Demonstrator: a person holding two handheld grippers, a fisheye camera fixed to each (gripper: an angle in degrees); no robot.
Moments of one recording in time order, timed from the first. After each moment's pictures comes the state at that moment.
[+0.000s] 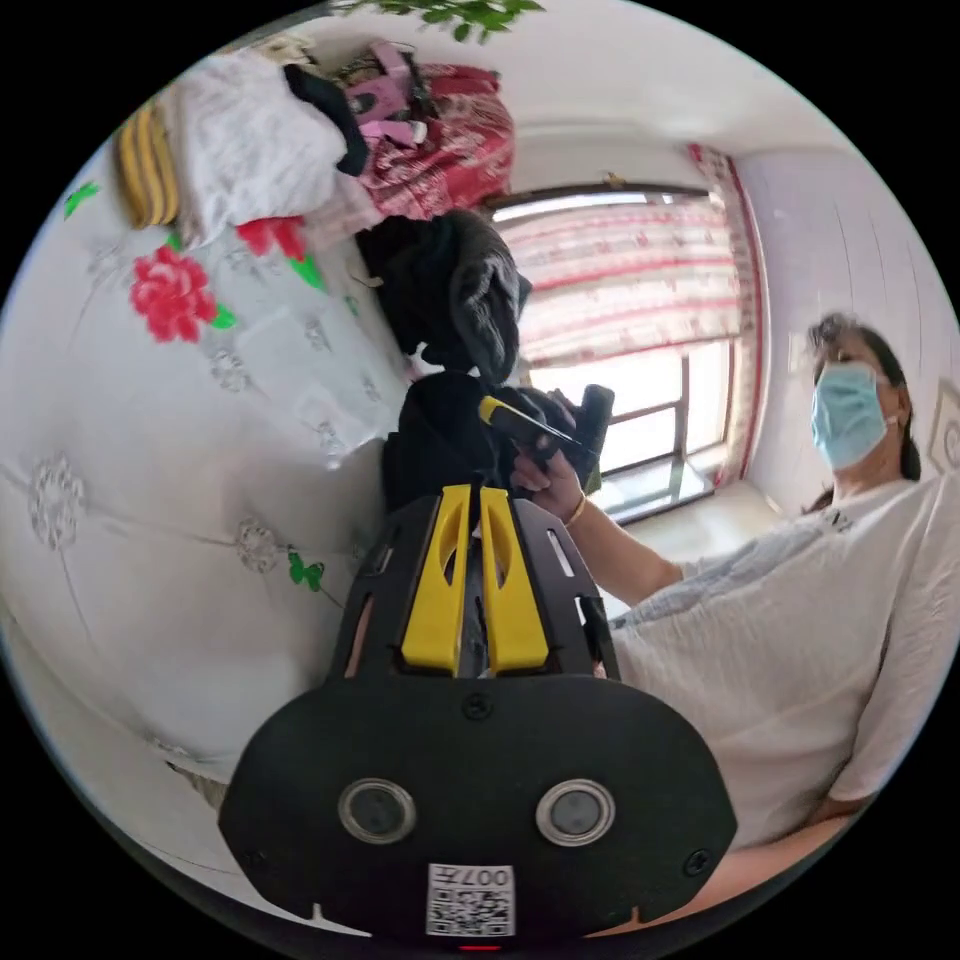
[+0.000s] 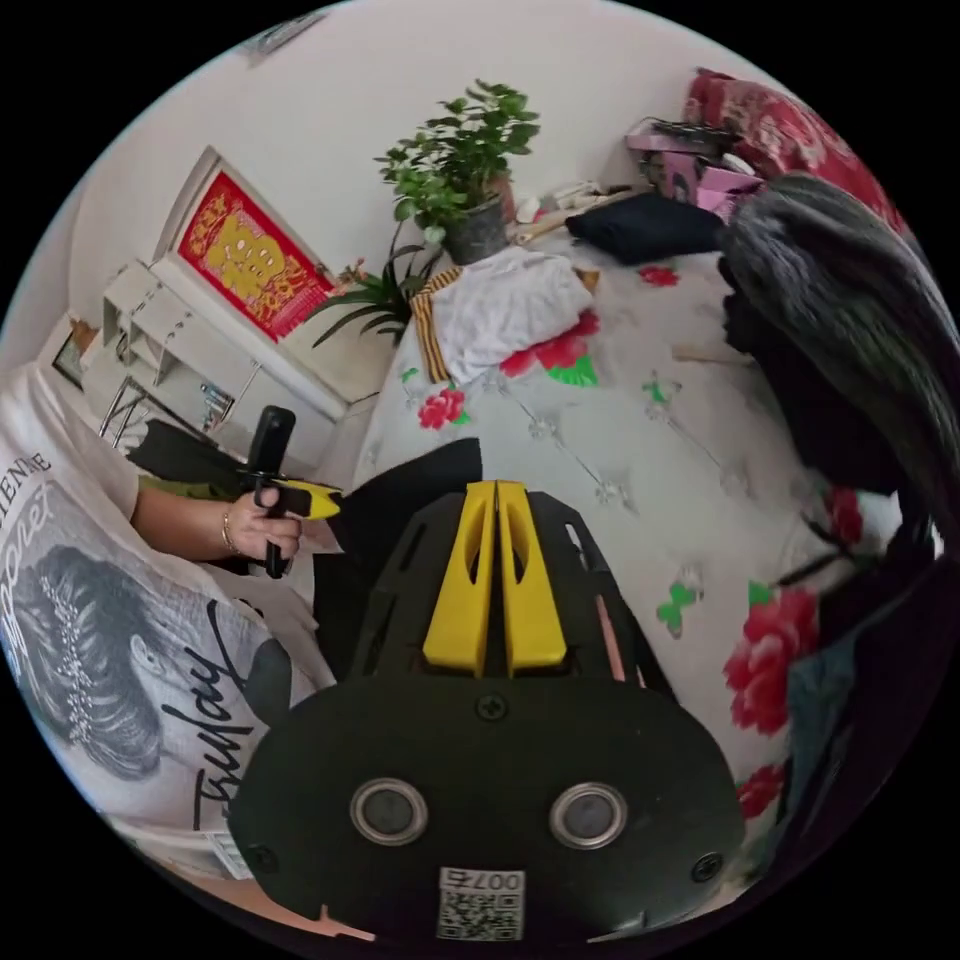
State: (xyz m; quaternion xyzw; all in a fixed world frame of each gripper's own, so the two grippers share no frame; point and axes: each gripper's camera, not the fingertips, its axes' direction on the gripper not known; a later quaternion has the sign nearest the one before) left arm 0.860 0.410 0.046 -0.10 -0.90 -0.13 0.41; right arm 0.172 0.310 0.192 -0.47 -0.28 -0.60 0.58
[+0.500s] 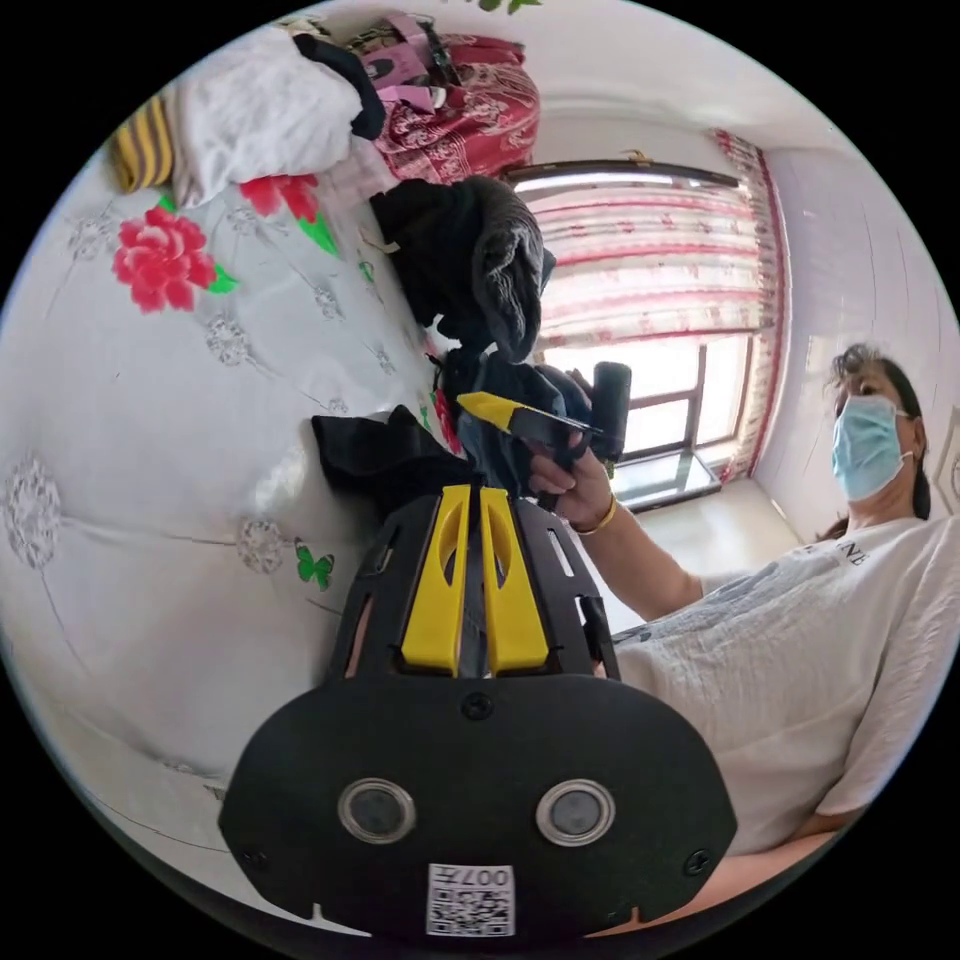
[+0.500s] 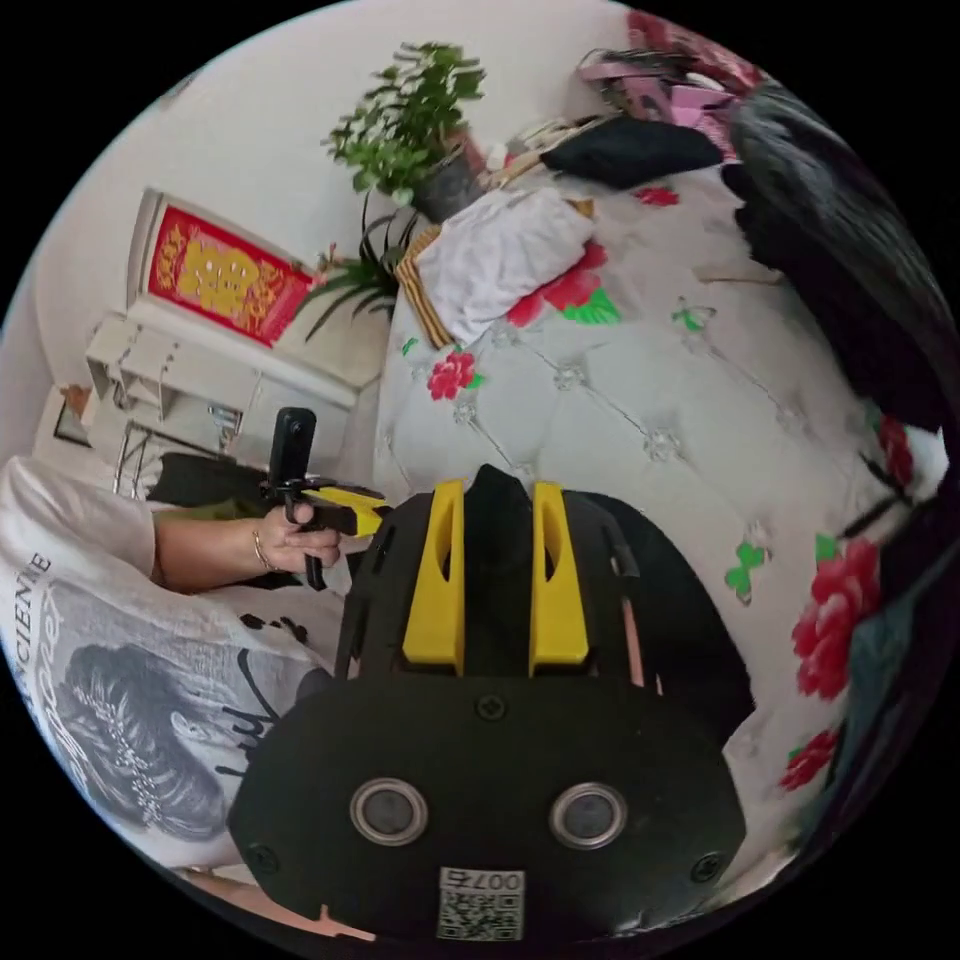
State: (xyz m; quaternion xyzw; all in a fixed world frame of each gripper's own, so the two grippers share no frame) left arm 0.828 0.396 0.008 -0.10 -0.90 -0.18 0.39; right arm 0.156 0.355 0.203 -0.56 -0.23 -0.57 0.56
